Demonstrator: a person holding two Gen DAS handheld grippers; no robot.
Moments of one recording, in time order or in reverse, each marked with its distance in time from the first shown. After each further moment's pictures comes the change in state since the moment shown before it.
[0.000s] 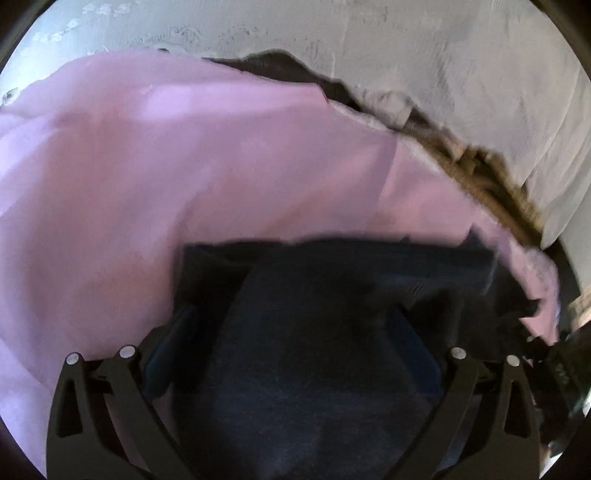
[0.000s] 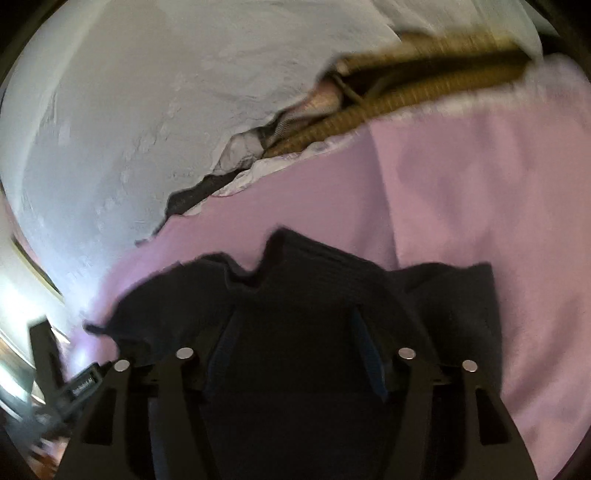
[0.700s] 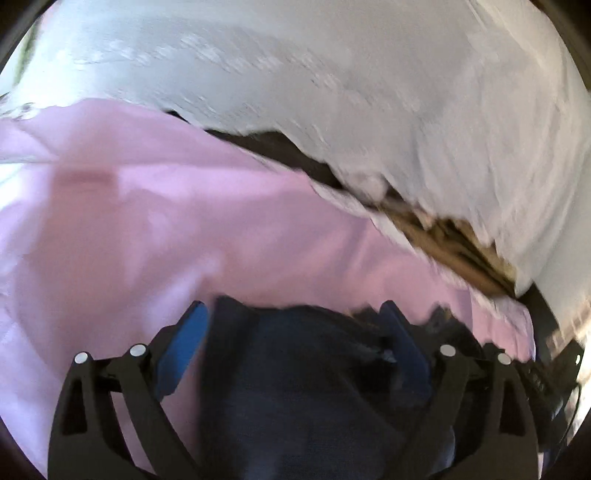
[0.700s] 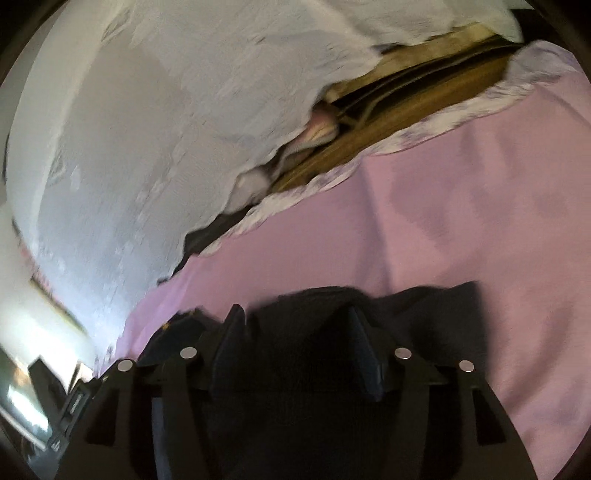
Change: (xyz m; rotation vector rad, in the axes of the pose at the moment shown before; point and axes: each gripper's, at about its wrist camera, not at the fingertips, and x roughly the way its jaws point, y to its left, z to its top) left arm -0.057 0.007 0.005 -0.067 -0.245 -0.072; right arm -0.021 -0.002 0.005 0.082 -0.107 0.038
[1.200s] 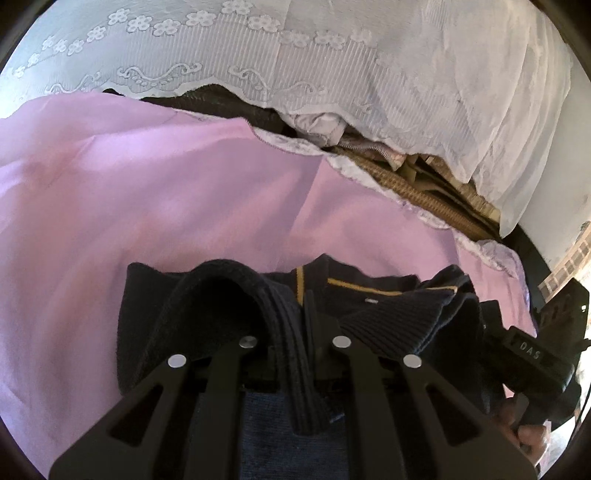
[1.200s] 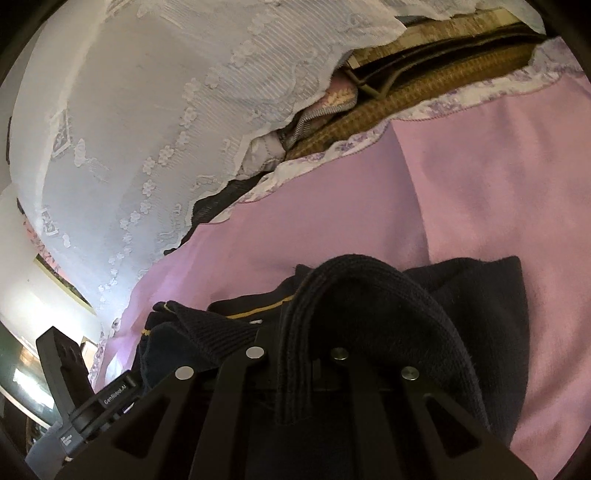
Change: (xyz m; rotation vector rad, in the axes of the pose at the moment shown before) left arm 0.040 -0.041 -0.021 0.162 0.192 -0.077; right arm 0.020 0.014 -0.010 -0.044 0.124 0.032
